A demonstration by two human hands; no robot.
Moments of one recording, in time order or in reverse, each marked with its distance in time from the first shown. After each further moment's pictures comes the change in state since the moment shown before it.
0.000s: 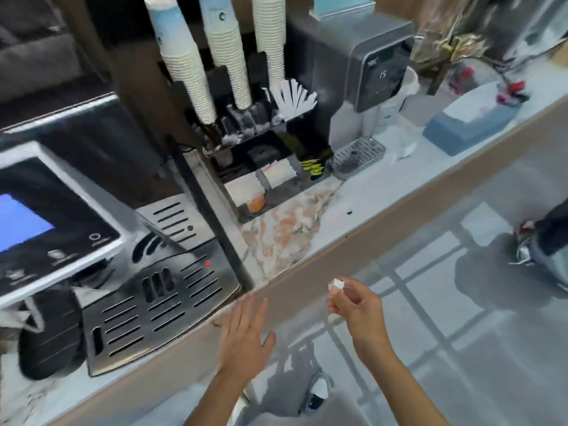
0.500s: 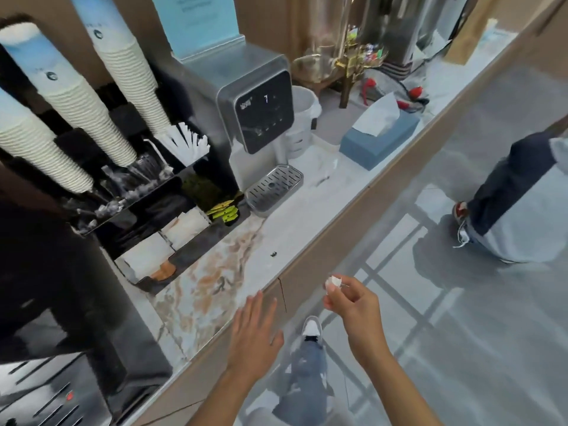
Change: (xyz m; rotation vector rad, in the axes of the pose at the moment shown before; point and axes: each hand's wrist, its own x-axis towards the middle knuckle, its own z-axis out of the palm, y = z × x) left_hand 0.140 0.172 -0.020 0.063 -0.004 0.274; right_hand 0.102 -0.051 -0.131 0.094 0.240 -0.026
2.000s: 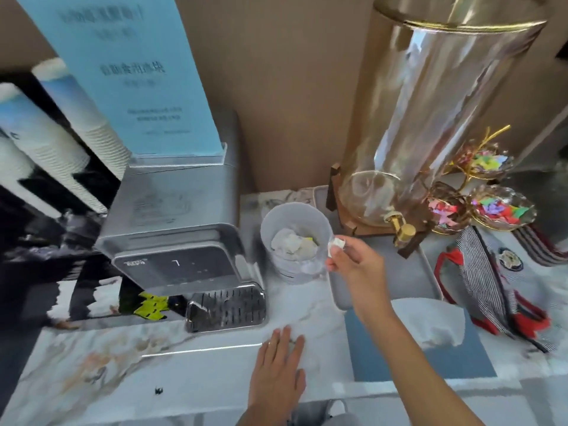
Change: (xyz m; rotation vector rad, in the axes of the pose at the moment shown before) left_hand 0.388 0.230 -0.102 -0.112 0.023 -0.455; right_hand 0.517 -0.258 0.049 -0.091 -0.688 -0.160
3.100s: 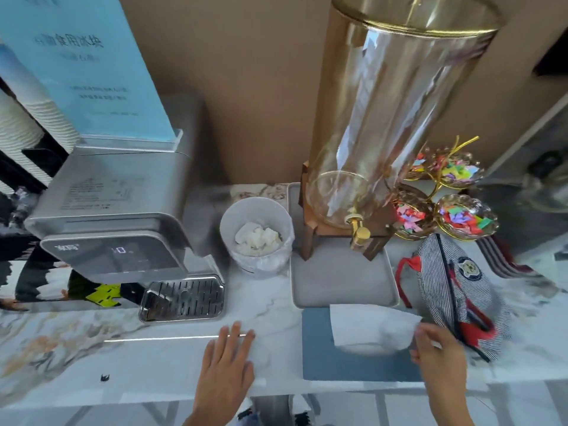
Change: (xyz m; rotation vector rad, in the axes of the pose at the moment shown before) left_hand 0.003 0.001 0.040 -0.141 0.146 -0.215; right_hand -0.043 0.051 -0.227 -0.546 0.428 0.212
